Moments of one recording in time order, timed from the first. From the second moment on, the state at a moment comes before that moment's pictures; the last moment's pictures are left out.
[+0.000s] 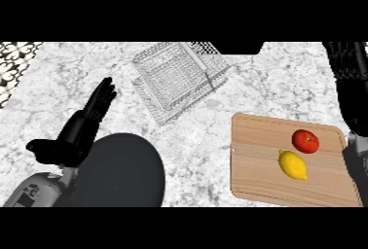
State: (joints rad) left arm -0.21 0.43 -0.34 -1.59 0.30 0.22 -0.04; right arm -0.36 -0.42 0.01 -1.63 -0.12 -0.08 -0.13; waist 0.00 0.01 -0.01
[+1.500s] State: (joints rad) left arm -0.05 0.48 -0.20 -1.57 0.38 0.20 0.13; right arm 0.21 -0.88 0.15 -1.93 0.47 0.15 -0.15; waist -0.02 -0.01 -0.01
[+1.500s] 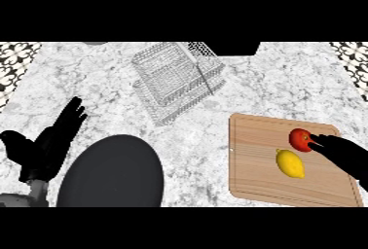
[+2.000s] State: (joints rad) left arm -0.07 0.46 -0.16 -1.56 0.36 0.16 0.15; right arm 0.21 -0.78 0.30 -2.12 0.65 0.30 0.19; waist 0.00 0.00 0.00
